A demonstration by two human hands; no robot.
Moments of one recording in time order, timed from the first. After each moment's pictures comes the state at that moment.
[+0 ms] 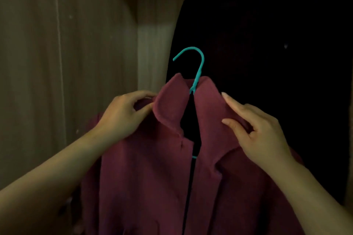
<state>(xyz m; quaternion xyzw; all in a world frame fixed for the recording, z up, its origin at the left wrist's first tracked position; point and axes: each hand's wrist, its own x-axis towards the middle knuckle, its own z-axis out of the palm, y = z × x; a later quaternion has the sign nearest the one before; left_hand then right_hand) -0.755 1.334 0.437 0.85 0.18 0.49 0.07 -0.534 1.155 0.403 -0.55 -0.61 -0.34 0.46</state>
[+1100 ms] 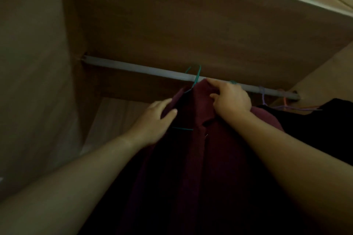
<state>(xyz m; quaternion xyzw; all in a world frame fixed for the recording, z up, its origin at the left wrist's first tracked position) -0.534 1.659 0.811 0.77 -0.09 0.62 0.07 -0.446 1.475 0.856 -0.65 -0.29 -0.62 0.33</state>
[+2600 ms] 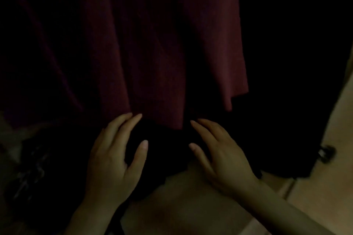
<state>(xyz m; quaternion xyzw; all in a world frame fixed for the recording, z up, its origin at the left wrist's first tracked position) -0.580 1.555 0.258 0.88 -0.06 0.42 0.23 -0.509 1.350 0.236 -0.87 -0.31 -0.29 0.26</state>
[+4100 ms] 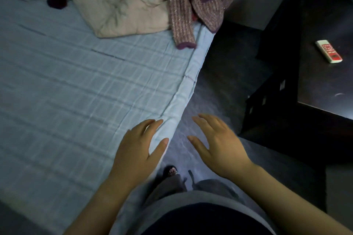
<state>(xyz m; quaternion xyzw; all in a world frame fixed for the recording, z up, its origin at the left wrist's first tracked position) -1.006 0.515 0.023 0.46 -0.84 -0.27 0.12 -1.208 0.587 0.031 -0.65 0.72 -0.17 0.17</state>
